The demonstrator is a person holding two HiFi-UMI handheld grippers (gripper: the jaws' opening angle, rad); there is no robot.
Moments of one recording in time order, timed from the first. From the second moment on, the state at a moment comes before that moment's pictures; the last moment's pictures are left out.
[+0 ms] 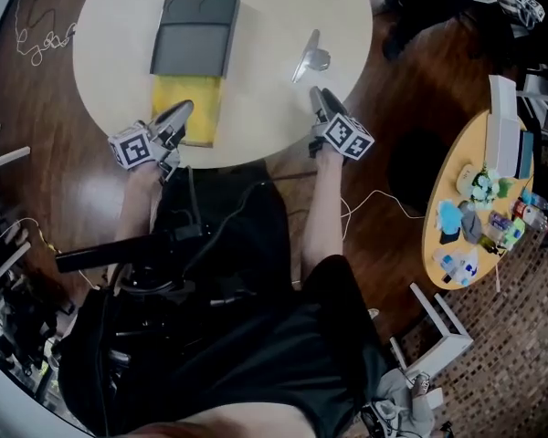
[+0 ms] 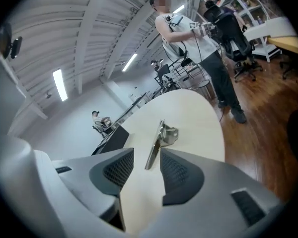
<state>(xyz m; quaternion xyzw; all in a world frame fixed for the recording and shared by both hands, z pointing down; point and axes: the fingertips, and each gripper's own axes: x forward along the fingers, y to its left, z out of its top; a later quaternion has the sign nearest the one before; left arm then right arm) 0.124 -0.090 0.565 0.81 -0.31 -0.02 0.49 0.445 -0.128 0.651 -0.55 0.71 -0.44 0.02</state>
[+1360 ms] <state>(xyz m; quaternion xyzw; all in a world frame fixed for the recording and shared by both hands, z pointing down) 0.117 -0.085 0.563 0.80 -0.34 -0.05 0.49 0.463 -0.188 0.647 -0.48 0.64 -0.55 0.24</state>
